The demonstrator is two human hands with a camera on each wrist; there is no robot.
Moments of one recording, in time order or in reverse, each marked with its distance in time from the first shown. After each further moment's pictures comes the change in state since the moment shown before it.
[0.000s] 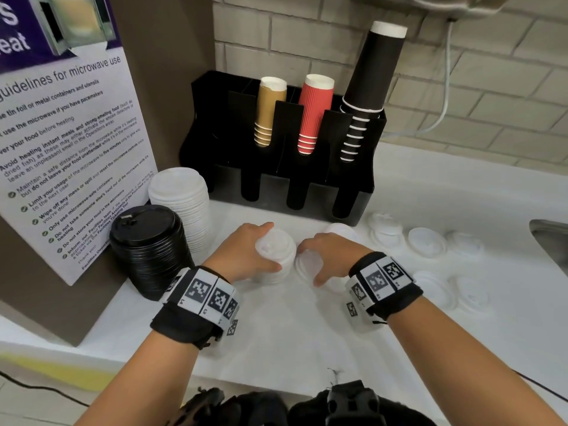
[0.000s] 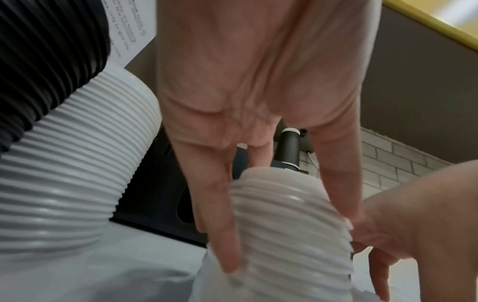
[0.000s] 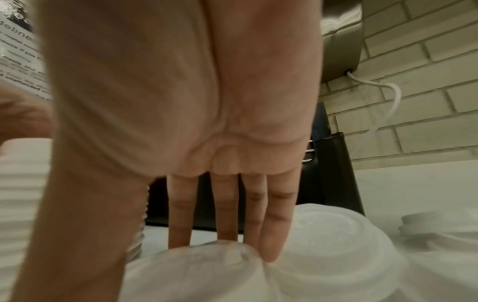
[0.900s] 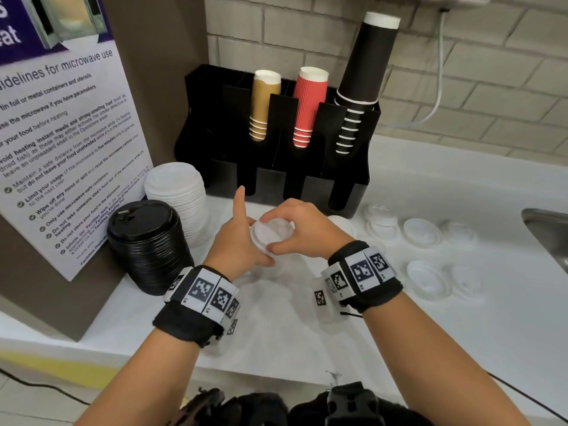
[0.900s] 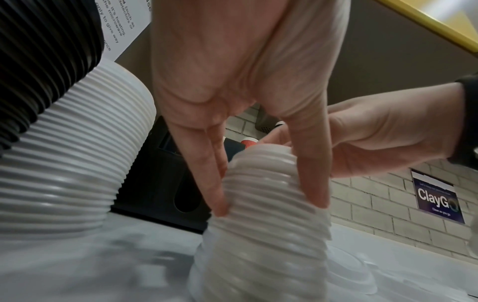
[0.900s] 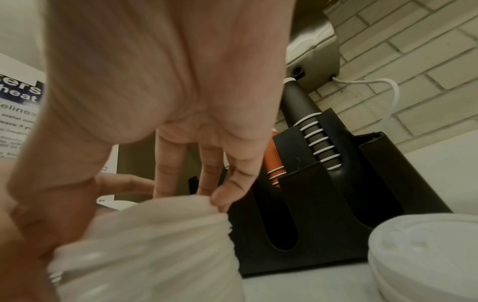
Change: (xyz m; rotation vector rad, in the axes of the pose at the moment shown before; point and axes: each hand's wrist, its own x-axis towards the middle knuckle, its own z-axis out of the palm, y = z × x) left_hand -0.006 0.001 0.005 -0.163 0.229 0.035; right_hand -0.011 -0.050 -0.020 0.369 0.403 -0.224
